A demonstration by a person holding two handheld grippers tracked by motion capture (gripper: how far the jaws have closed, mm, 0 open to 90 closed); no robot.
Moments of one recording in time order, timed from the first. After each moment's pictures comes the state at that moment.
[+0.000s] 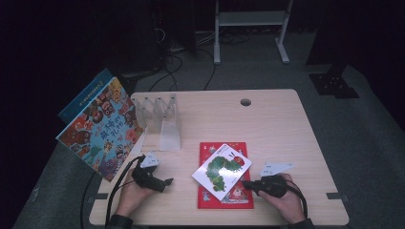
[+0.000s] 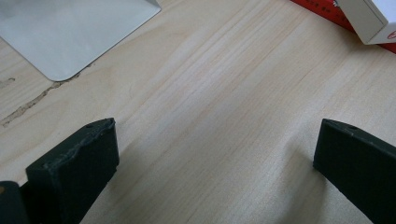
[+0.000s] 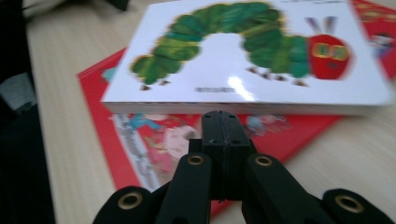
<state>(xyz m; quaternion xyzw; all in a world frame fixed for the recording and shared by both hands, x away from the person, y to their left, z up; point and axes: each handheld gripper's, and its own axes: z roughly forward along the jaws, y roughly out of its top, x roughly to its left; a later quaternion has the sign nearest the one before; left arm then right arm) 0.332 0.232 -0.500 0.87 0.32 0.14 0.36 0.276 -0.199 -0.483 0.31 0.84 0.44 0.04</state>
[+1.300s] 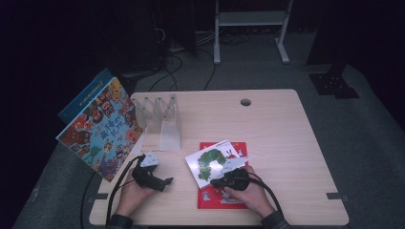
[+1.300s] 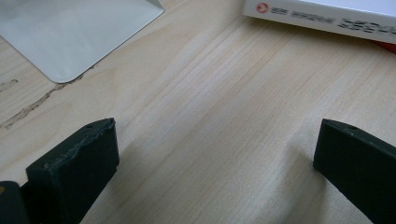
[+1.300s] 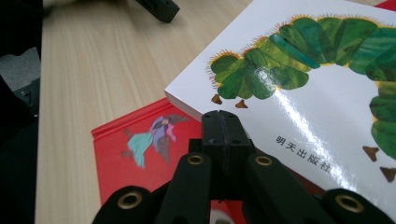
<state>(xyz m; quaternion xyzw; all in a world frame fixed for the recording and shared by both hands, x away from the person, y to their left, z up) 0.334 0.232 -0.500 0.86 0.32 0.14 0.36 0.306 -0.103 -0.485 0.24 0.88 0.42 0.02</state>
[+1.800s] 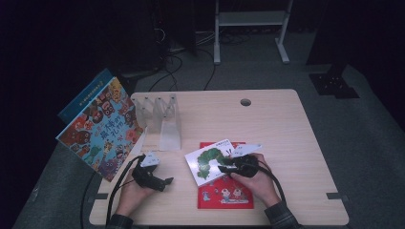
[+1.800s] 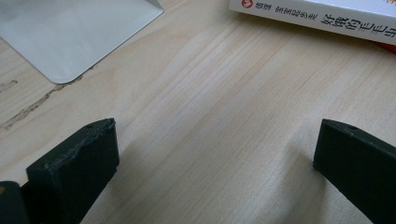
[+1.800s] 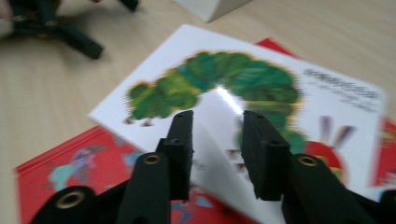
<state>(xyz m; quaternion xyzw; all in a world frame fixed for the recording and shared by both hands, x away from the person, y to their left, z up) 0.334 0.231 -0.500 0.87 0.32 0.14 0.36 0.333 -0.132 -0.461 0.30 0.85 0.43 0.10</state>
